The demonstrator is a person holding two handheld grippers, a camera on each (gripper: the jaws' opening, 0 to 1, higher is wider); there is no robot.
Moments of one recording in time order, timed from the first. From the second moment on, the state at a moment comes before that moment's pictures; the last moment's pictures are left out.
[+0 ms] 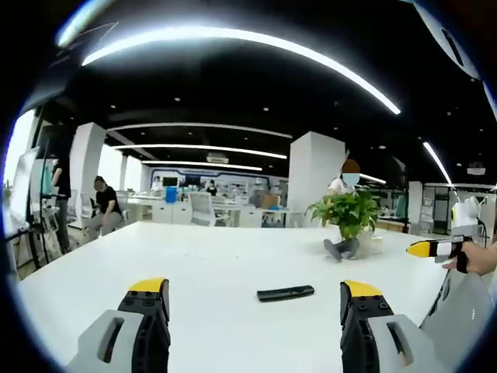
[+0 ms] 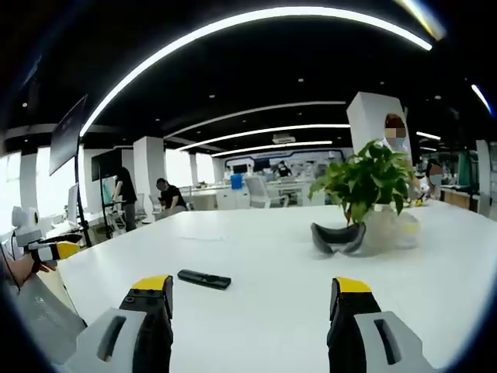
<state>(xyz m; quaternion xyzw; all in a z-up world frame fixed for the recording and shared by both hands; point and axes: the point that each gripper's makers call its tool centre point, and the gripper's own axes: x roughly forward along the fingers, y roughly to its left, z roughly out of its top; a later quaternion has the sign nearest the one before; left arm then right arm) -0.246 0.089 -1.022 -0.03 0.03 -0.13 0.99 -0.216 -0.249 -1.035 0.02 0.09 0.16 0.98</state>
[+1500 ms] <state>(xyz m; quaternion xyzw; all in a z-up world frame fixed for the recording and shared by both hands) -0.244 0.094 -1.030 -0.05 0.04 -0.14 0.99 -0.216 -0.240 -1.044 -0.01 0.11 0.18 0.98</state>
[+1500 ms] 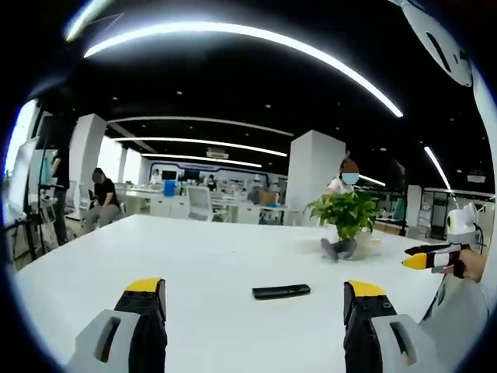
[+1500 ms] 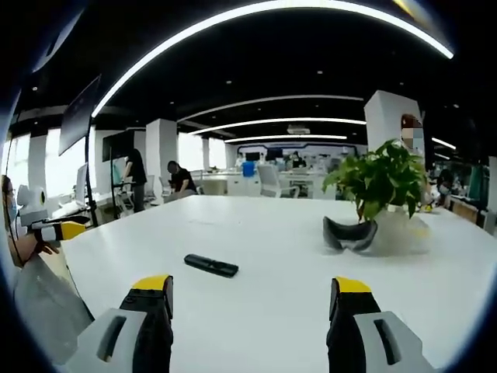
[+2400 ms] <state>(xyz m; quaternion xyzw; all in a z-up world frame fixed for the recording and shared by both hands) -0.245 0.080 -1.022 -0.11 0.08 -0.16 0.98 -0.220 -0.236 -1.061 -0.02 0.16 0.20 0.97</state>
